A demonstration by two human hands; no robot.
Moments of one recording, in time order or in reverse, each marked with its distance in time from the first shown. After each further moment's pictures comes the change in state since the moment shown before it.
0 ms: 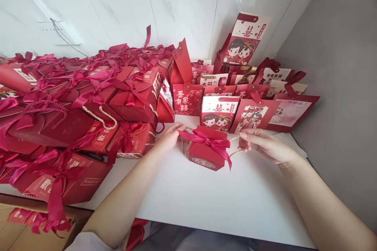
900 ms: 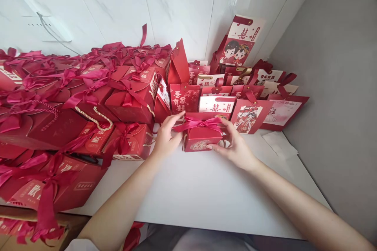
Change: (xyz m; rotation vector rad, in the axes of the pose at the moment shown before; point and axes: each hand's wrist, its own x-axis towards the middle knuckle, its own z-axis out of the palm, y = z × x) left_hand -0.002 -0.004 -0.008 0.512 0.141 0.642; right_hand 0.024 0.020 0.069 -0.257 0.255 -0.427
